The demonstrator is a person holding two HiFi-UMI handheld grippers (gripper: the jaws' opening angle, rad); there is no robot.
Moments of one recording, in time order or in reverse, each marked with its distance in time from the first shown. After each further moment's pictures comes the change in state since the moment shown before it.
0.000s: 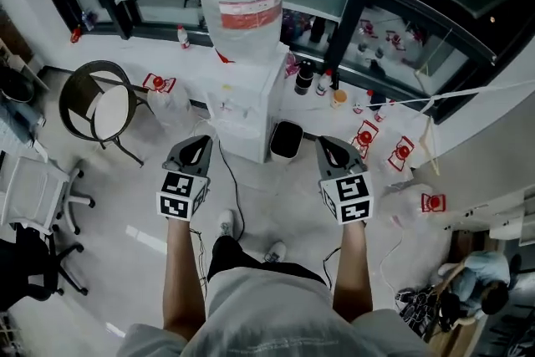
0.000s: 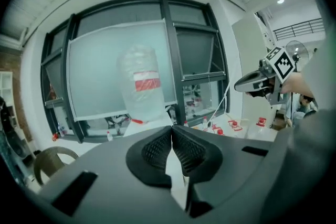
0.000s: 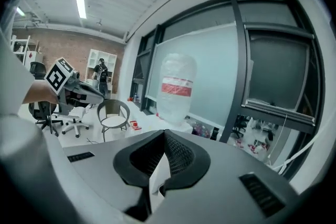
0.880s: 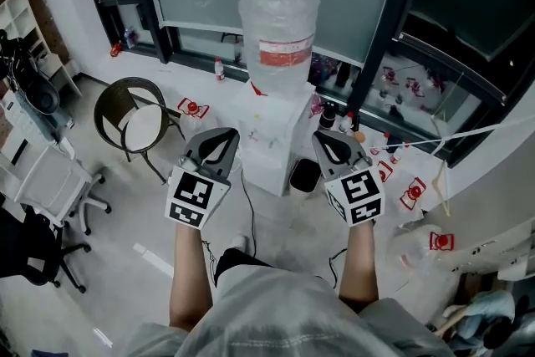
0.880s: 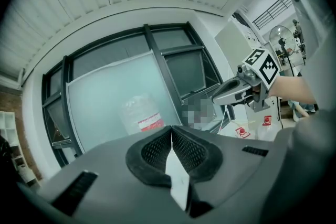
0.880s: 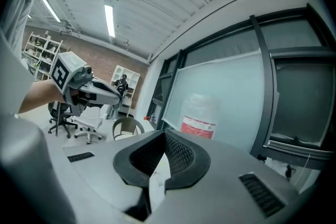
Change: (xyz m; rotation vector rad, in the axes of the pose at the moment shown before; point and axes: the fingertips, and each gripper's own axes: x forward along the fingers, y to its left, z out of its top) left arm -0.091 -0.016 0.147 0.239 -0.207 0.040; right arm -0.031 0.054 0.146 -0.158 -0.231 0.182
